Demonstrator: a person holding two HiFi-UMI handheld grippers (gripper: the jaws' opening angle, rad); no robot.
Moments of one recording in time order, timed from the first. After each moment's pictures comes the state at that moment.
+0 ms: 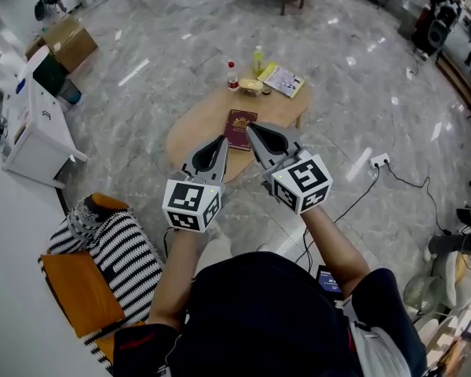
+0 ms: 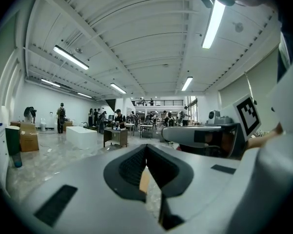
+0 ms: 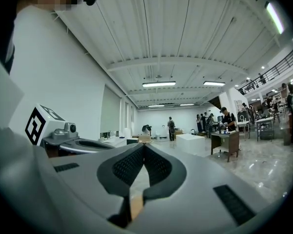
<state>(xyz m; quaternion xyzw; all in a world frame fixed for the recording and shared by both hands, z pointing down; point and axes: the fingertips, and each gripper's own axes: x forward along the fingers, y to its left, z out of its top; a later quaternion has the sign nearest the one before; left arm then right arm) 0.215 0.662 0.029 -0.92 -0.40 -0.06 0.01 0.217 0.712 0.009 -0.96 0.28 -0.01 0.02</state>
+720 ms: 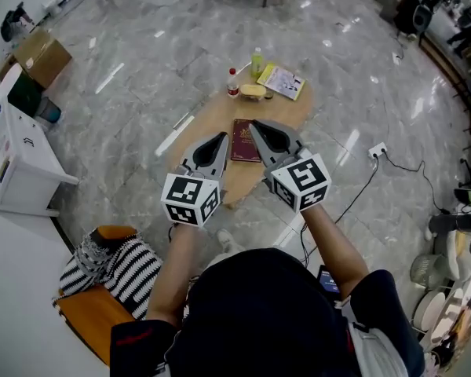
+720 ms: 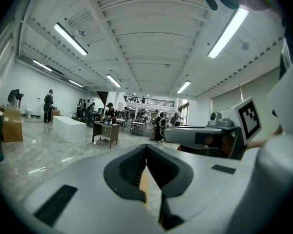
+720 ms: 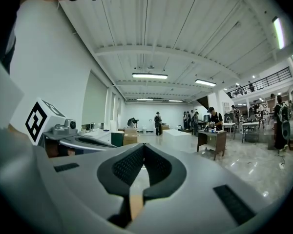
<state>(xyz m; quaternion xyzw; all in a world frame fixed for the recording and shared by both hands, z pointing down) 0.374 0.600 0.051 -0.88 -0.47 -0.09 -0.03 0.367 0.654 0.029 -0.98 0.19 -0.05 -0.01</state>
